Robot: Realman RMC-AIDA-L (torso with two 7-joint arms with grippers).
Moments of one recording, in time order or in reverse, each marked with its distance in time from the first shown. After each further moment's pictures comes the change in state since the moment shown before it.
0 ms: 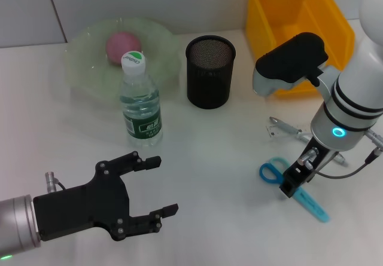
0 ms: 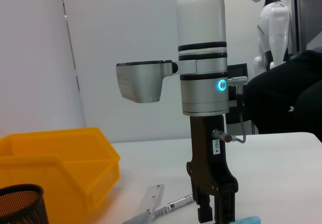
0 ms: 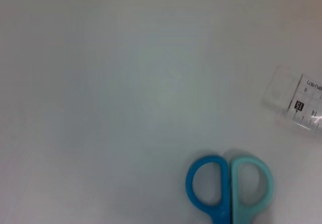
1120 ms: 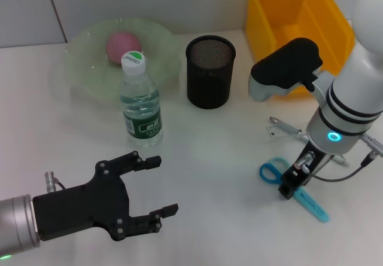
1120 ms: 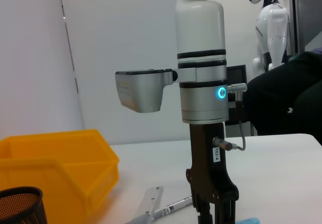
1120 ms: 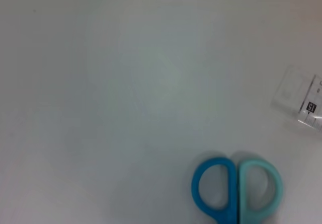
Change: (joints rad) left arm -0.003 0.002 -0.002 -0.003 -0.002 0.007 0.001; right arm 0.003 0.000 -0.030 0.026 0.007 0.030 0.000
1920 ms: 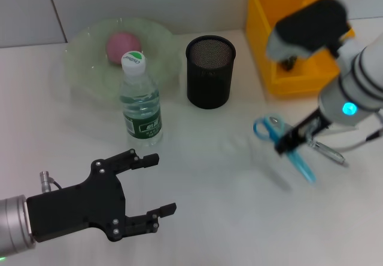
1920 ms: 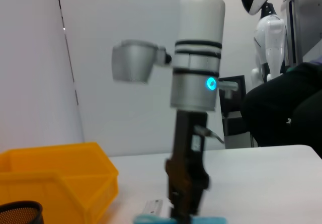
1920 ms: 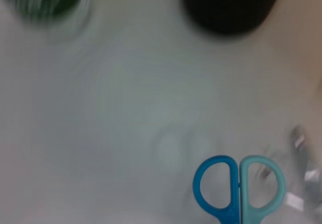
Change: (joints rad) left arm 0.006 0.000 -0.019 0.000 -0.010 0.040 0.009; right arm -0.108 -0.001 0.082 -0.258 0.002 0.021 -0.008
